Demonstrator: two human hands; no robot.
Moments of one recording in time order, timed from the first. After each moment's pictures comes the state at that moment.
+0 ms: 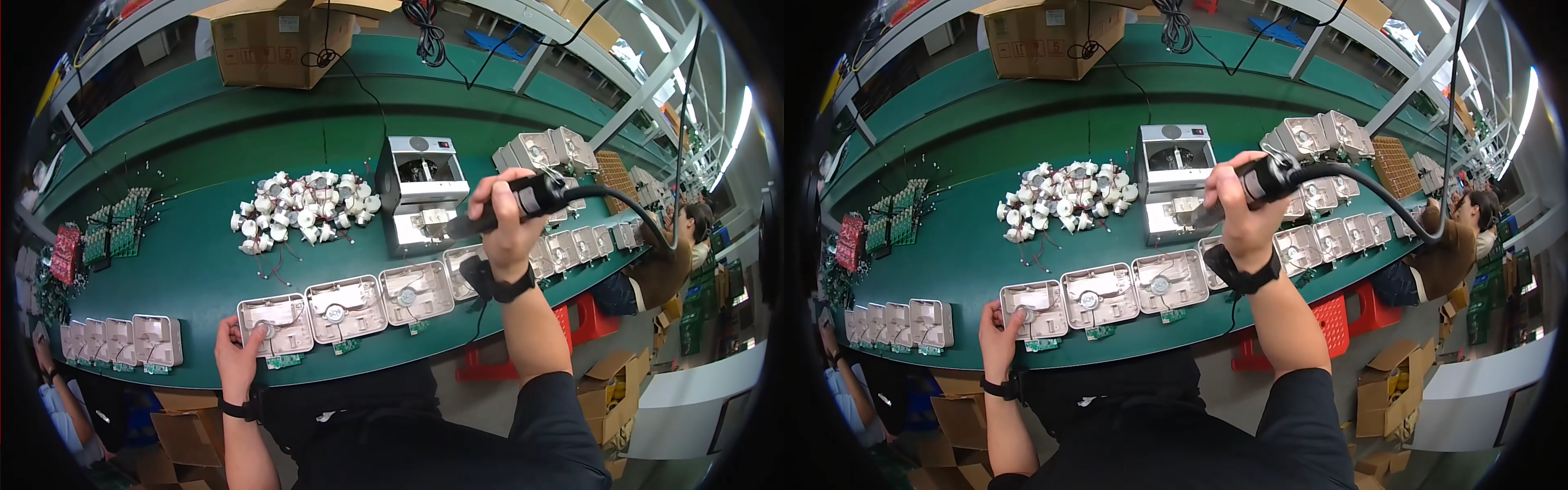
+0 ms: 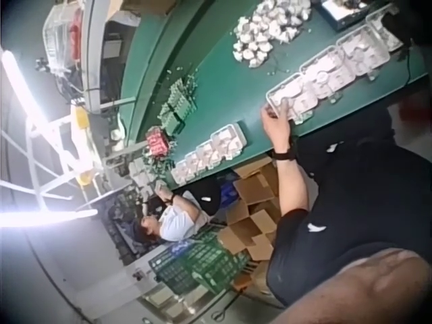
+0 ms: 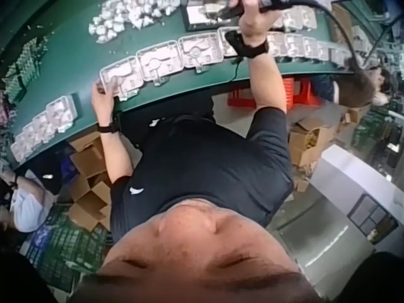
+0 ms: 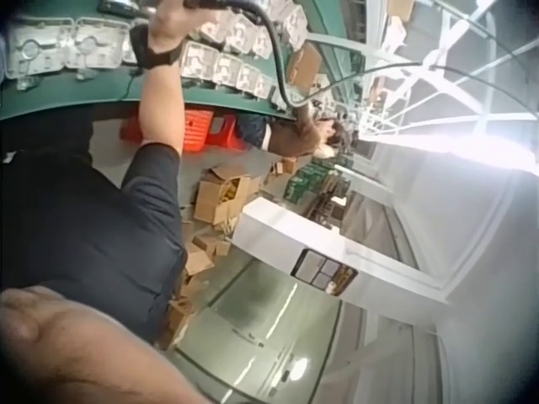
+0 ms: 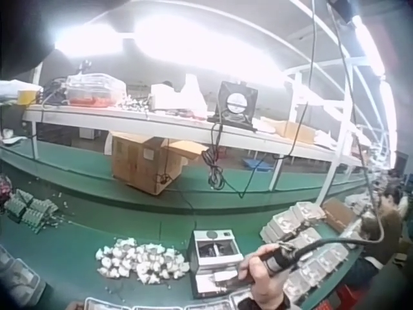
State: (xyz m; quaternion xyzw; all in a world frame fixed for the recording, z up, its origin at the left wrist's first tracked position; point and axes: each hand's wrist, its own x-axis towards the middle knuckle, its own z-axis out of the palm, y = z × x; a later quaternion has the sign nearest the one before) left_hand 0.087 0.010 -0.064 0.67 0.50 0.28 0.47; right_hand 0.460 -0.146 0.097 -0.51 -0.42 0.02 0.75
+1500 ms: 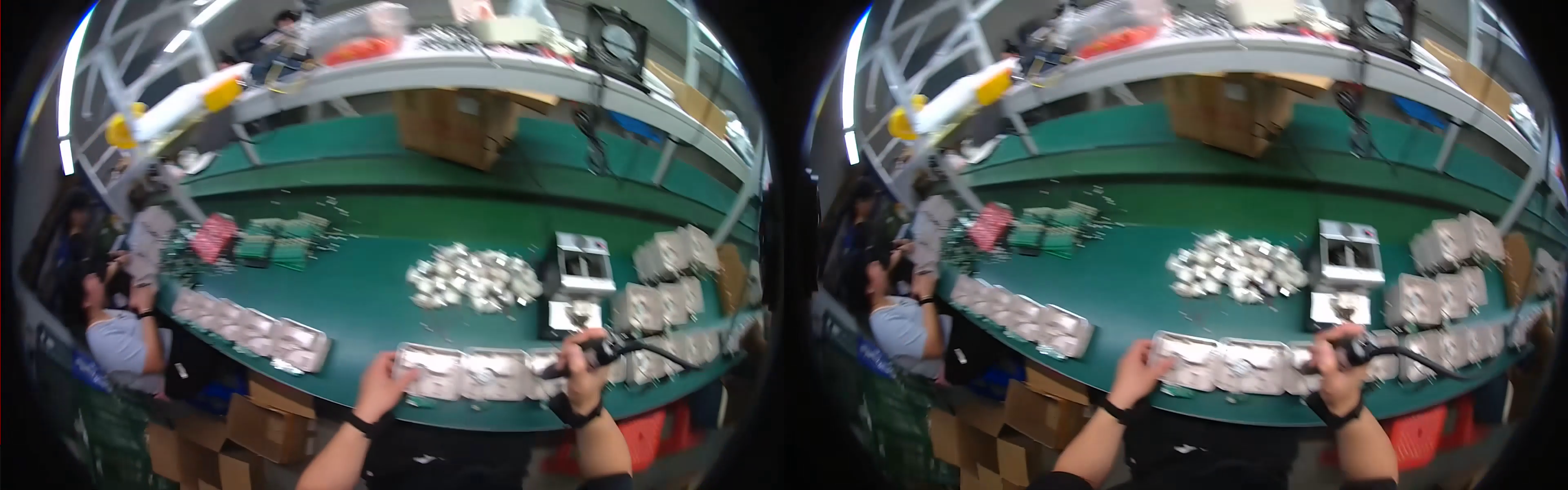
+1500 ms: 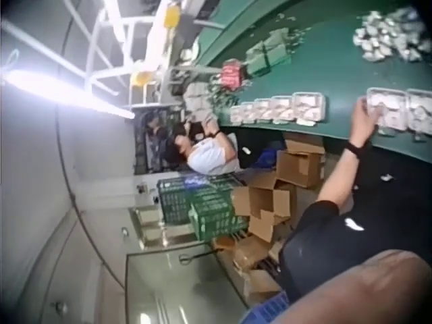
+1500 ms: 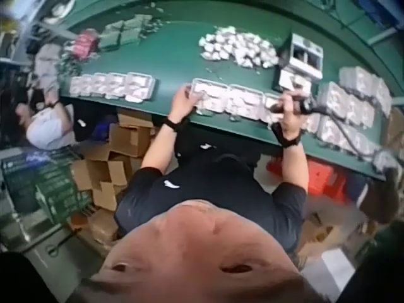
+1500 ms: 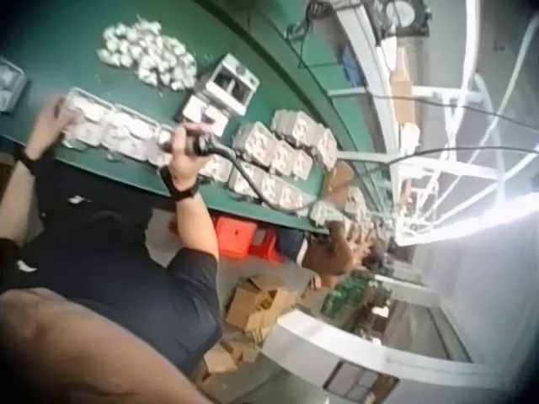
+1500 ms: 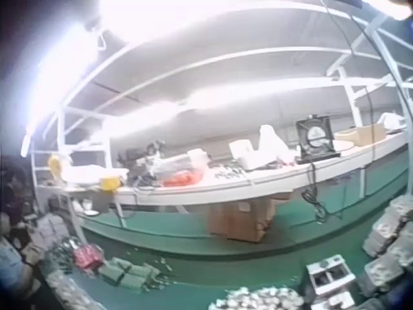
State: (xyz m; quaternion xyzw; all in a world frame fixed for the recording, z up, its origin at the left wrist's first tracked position) left_hand 0.088 0.003 -0.083 0.70 0.49 0.26 0.45; right_hand 0.382 -0.174 0.024 -0.54 -0.37 0.17 0.74
